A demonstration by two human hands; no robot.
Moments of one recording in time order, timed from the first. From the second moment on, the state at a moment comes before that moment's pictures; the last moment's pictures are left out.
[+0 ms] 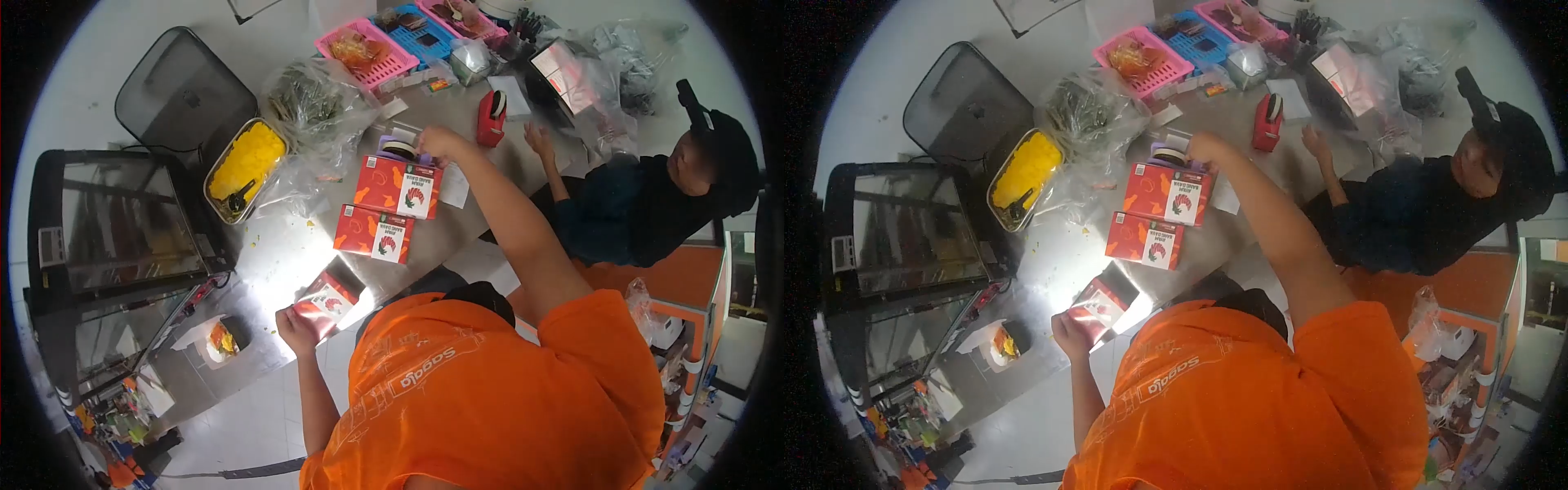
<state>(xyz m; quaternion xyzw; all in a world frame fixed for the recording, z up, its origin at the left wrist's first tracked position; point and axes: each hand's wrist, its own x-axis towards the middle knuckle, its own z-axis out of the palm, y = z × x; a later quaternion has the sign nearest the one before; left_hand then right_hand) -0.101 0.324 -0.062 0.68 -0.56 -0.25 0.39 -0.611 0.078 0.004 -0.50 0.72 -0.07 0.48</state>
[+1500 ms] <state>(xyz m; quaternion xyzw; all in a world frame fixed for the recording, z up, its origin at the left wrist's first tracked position) -0.262 0.216 0.101 0.41 -0.78 -0.39 0.28 -0.504 0.166 0.066 -0.70 0.40 0.03 0.59</state>
